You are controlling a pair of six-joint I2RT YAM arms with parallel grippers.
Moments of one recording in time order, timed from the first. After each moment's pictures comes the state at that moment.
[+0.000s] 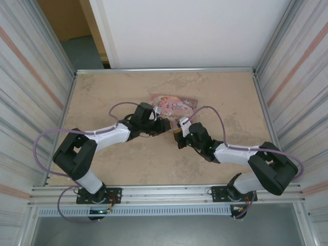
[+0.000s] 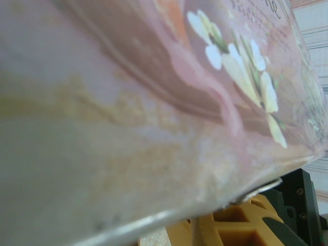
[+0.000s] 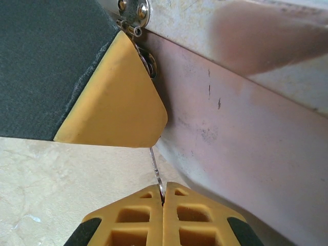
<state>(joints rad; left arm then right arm) -0.66 1.61 0.90 0.02 0.46 -0.90 0.76 1.37 0.47 0.41 -0.02 0.20</state>
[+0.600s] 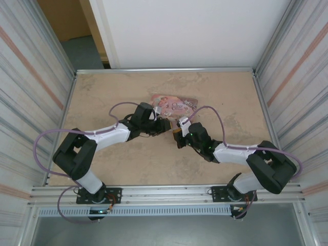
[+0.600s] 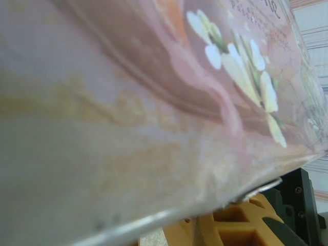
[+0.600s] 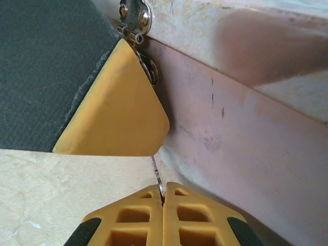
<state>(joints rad) -0.66 1.61 0.90 0.02 0.46 -0.90 0.76 1.40 0.47 0.45 -0.02 0.21</state>
